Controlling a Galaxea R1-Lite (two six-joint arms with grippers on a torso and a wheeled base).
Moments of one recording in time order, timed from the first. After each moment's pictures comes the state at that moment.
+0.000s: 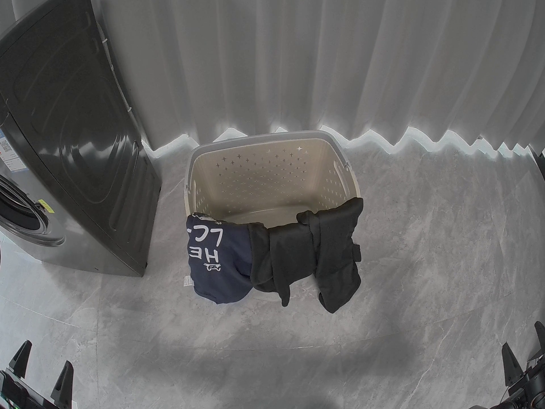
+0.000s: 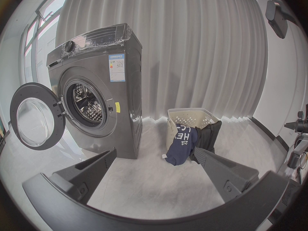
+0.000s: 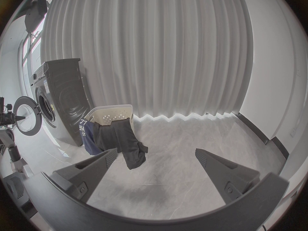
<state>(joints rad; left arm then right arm) -0.01 0.02 -0.02 0.00 0.00 -0.05 -0.01 0.02 -0.02 0.01 0.01 -0.02</state>
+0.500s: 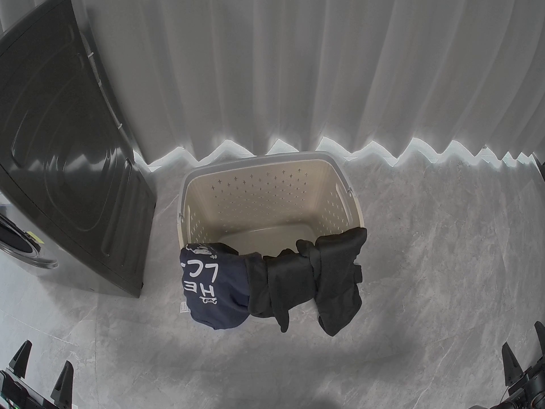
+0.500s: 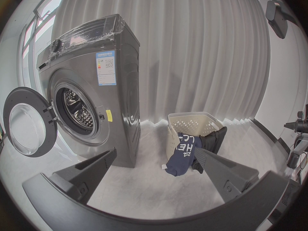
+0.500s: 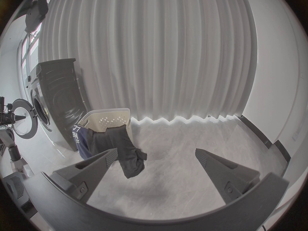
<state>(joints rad) -0.01 0.02 -0.02 0.00 0.00 -0.05 -0.01 0.02 -0.02 0.01 0.01 -0.02</state>
